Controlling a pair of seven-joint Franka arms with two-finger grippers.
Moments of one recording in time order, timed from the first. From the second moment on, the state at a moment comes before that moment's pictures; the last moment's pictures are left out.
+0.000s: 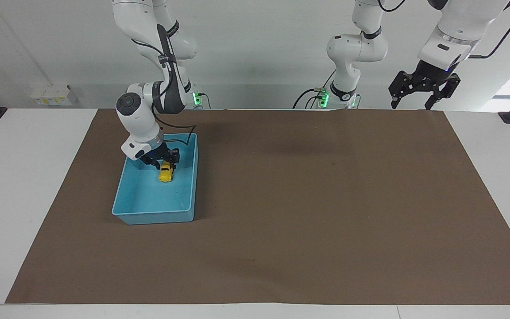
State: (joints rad) left arm -0.11 -0.10 -0.01 -1.60 -0.02 1.53 -0.01; right arm -0.08 0.03 0.12 -2.36 0.05 2.34 -0.03
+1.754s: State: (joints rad) left arm -0.07 -0.10 0.00 -1.60 -0.02 1.53 0.02; right arm -0.11 -0.04 0.10 -1.56 -0.04 1.50 0.13
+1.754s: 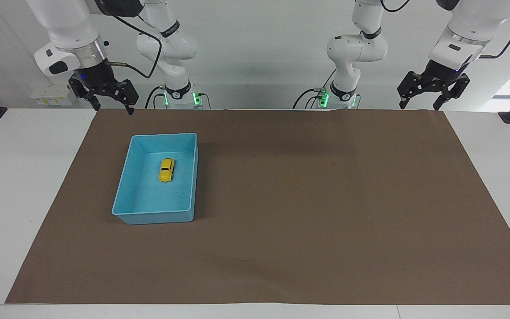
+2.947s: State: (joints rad) left arm -0.07 -0.10 0.00 -1.60 -0.02 1.53 0.02; right arm -0.11 -0.04 0.10 -1.57 -0.03 1.49 0.13
